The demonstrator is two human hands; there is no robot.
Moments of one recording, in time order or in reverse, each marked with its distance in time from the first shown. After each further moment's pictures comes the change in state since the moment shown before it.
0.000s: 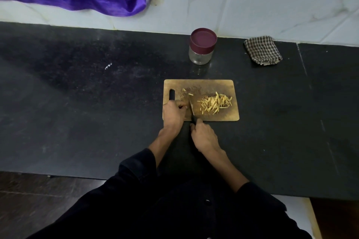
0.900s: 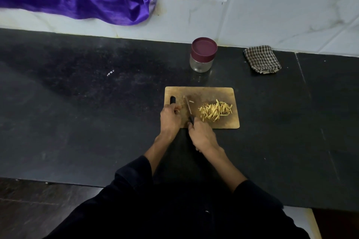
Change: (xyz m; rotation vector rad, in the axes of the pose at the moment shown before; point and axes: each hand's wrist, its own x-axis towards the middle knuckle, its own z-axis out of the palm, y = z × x) left_hand 0.003 0.004 -0.017 0.074 0.037 0.112; right_hand 0.014 -0.018 -0.012 0.011 0.036 -0.056
